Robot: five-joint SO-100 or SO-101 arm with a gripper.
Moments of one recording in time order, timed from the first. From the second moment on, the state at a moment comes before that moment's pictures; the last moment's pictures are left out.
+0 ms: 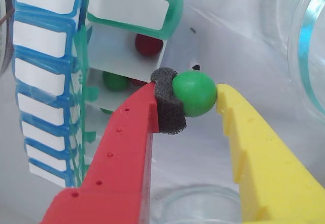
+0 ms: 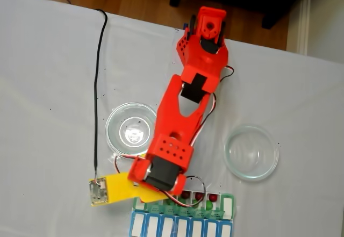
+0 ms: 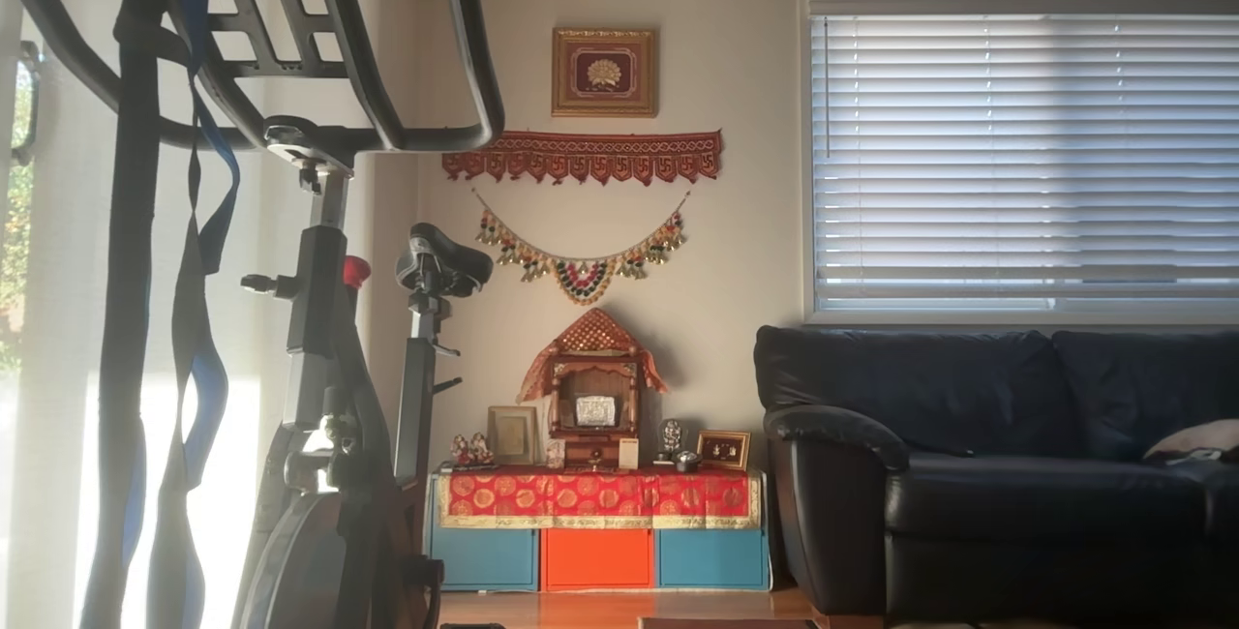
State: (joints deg) arm 12.4 66.2 30.1 107.1 -30.8
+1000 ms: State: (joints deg) arm 11.3 51.7 11.0 107.1 -27.9
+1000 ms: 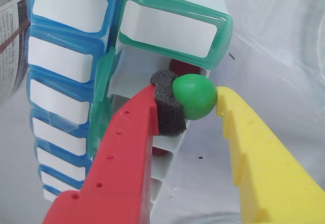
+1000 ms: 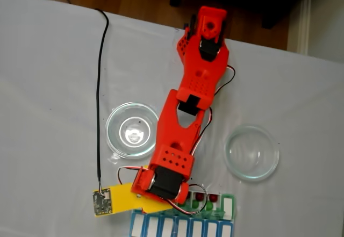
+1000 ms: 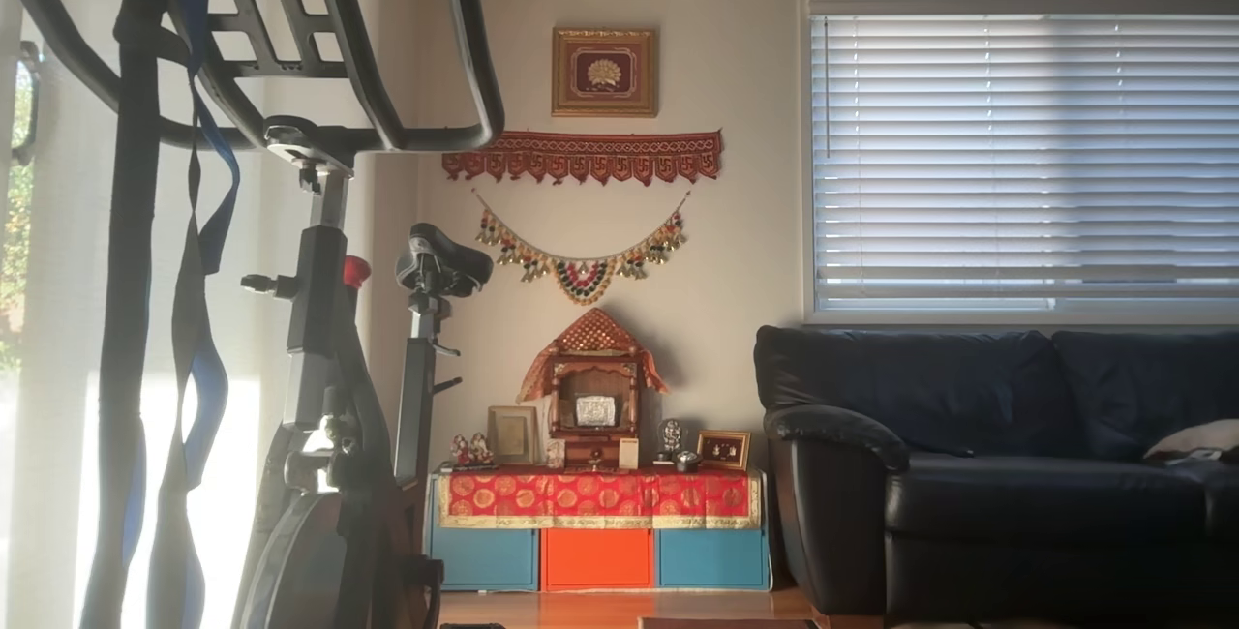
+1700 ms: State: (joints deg) arm 10.6 45.0 3.2 107.1 -26.8
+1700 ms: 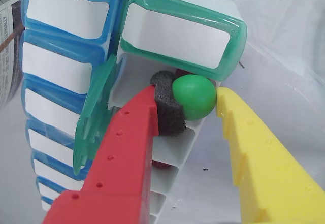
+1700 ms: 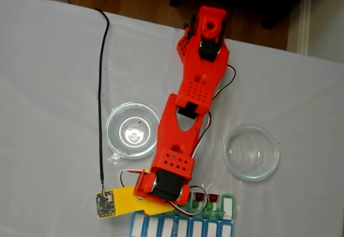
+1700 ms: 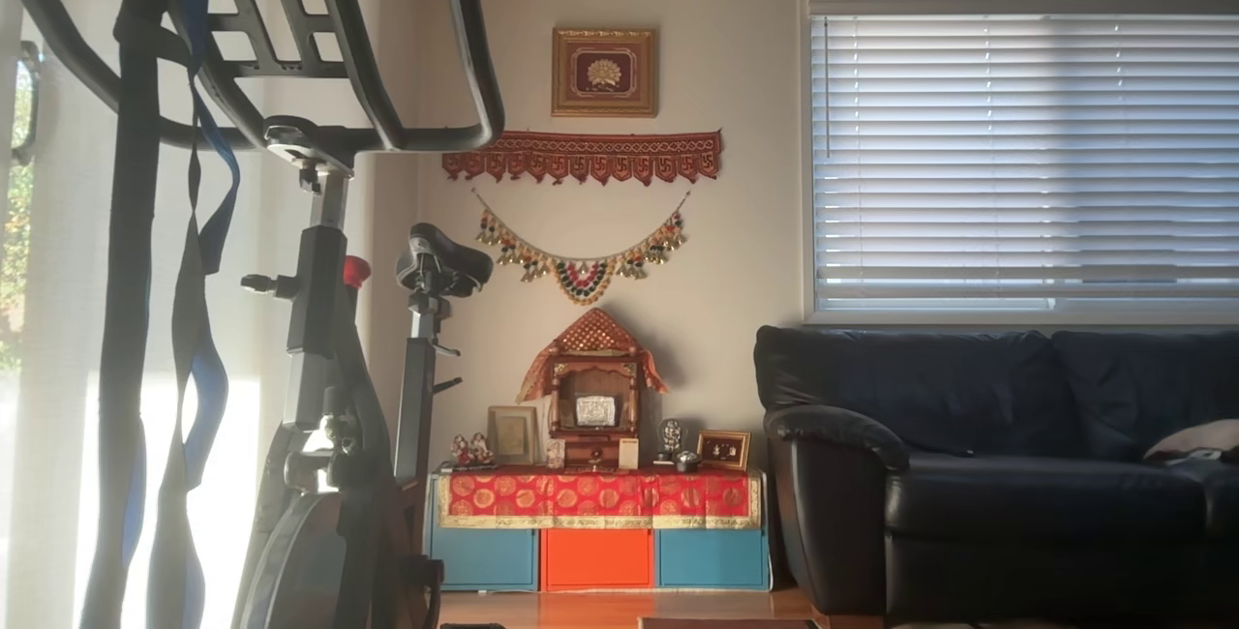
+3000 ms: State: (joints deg) arm 9.2 42.5 -4.0 107.1 -15.9
